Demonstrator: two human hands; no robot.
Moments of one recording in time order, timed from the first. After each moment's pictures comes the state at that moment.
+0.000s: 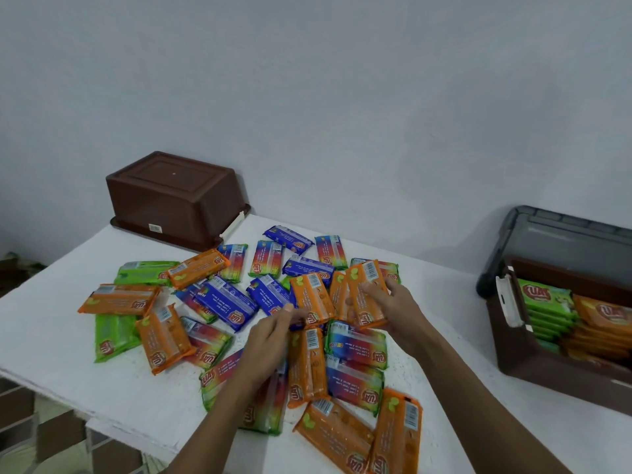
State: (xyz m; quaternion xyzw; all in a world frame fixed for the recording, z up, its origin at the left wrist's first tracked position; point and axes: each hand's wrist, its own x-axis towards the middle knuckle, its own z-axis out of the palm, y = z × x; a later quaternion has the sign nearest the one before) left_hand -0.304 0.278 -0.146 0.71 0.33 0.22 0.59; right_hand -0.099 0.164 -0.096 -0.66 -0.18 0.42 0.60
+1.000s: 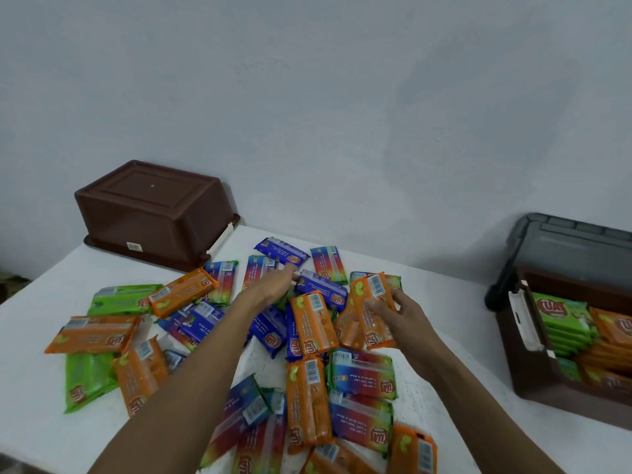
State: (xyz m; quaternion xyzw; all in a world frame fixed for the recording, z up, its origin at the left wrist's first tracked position) left_hand -0.196 0.405 -0.118 0.72 0.43 -0.05 0.55; right_hand -0.083 0.174 -0.093 -0.70 -0.17 0.38 0.58
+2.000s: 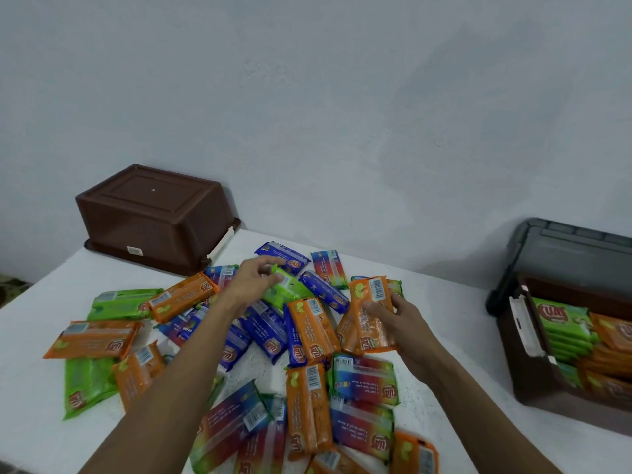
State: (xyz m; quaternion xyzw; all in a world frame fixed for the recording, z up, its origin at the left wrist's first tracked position) left_hand -0.230 0.422 -0.108 0.71 0.36 0.16 0.59; right_hand -0.088 0.181 -0.086 -0.69 -0.15 0.40 0.58
